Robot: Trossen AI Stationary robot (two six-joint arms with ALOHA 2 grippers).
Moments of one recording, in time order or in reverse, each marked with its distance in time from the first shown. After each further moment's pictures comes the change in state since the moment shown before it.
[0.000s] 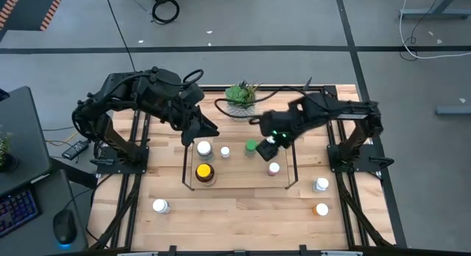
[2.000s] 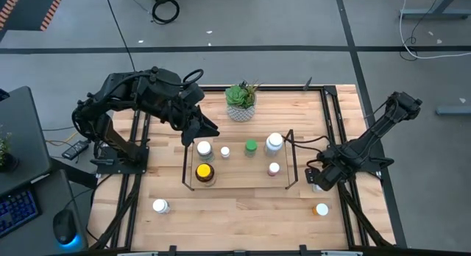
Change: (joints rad) left arm 0.000 0.000 0.000 0.004 0.000 0.000; right arm 0.532 -0.680 -1.436 0.513 -0.053 1.196
